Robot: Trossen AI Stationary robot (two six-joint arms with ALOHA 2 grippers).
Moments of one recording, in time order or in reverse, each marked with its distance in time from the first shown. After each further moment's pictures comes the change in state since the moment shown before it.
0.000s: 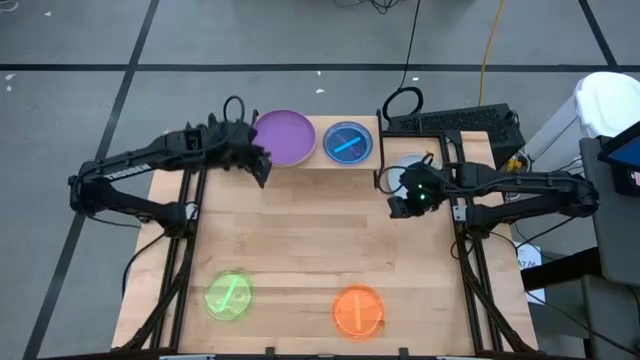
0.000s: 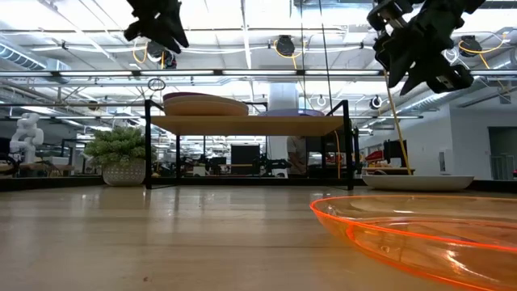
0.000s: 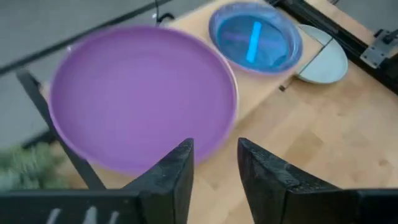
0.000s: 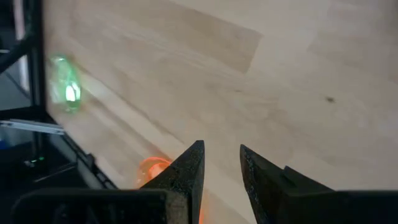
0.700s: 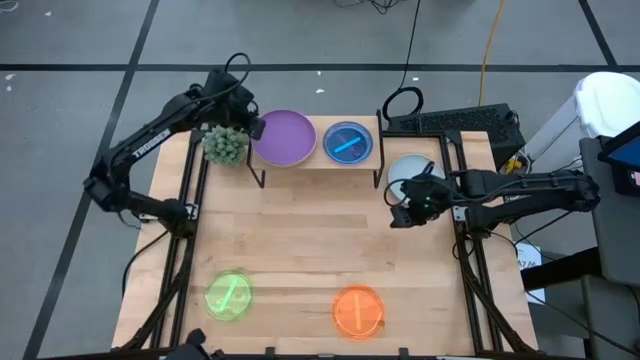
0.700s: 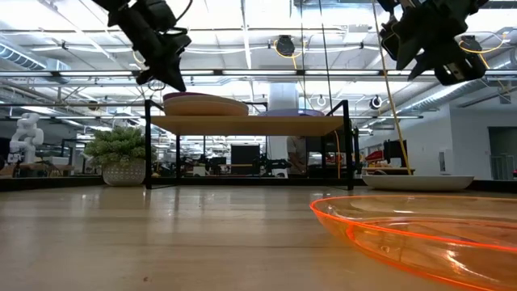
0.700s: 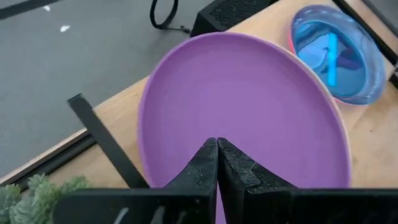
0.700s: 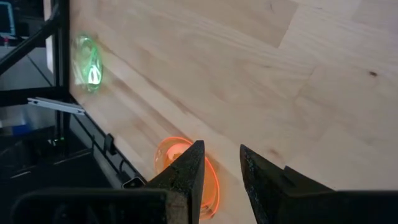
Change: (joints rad) left arm 0.594 0.180 -0.002 0.101 0.527 0.313; right arm 0.129 -0.045 -0.011 0.047 0.027 0.099
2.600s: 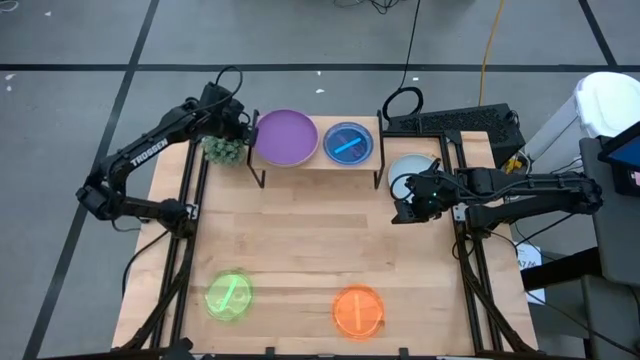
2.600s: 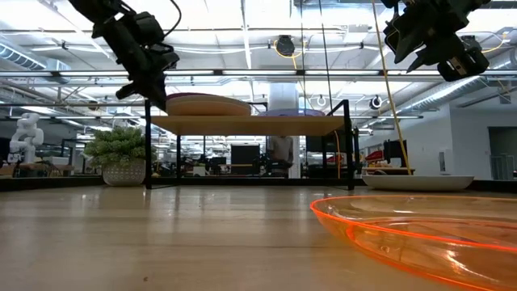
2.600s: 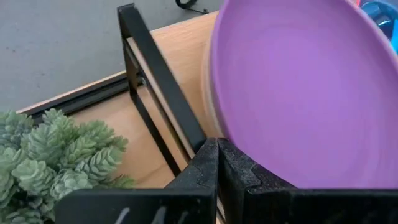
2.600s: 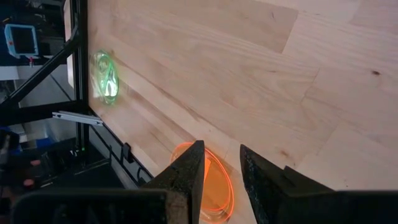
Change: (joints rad) left arm 0.047 -0.091 -0.206 0.057 -0.024 -0.102; right arm -0.024 -0.052 0.000 -0.001 0.002 0.053
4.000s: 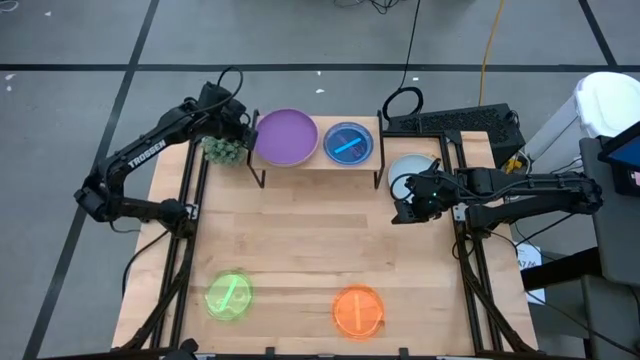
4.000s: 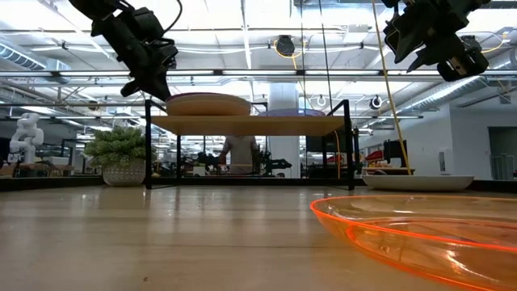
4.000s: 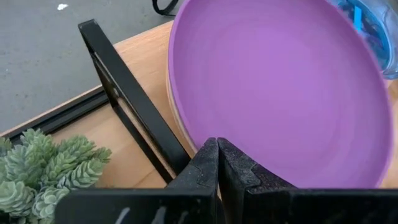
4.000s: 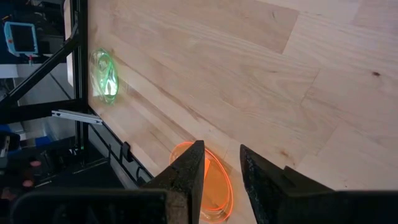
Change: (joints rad) left arm -0.007 -0.011 0.001 0.004 0.061 0.082; right arm 0.000 0.000 0.000 0.000 -0.001 -0.009
